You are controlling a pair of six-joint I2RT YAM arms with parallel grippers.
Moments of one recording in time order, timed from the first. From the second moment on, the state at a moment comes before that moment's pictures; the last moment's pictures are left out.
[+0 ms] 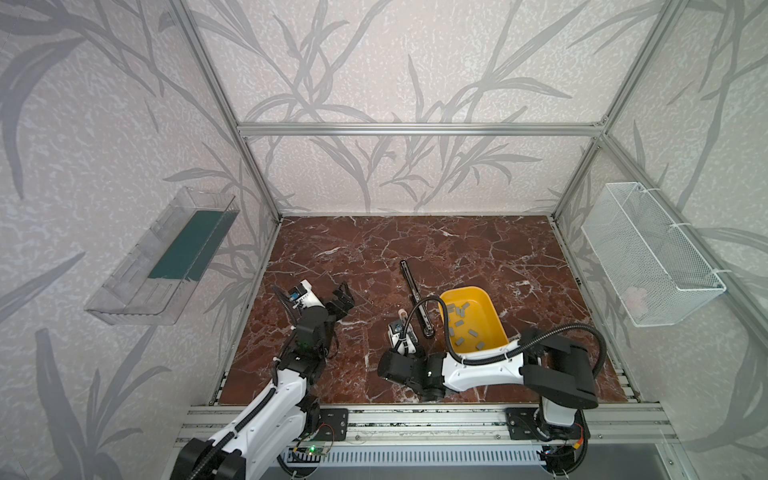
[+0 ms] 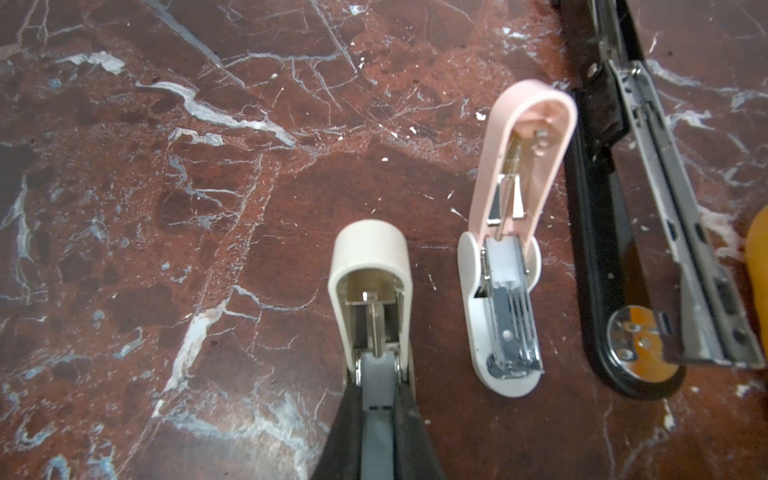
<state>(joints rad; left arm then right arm) -0.28 0.82 0.21 0.36 -0.30 -0.76 1.36 1.83 0.98 -0.13 0.59 0.79</state>
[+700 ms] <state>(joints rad) -0.28 0.82 0.21 0.27 -0.26 -0.85 1.33 1.70 0.76 0.29 0.43 0.48</state>
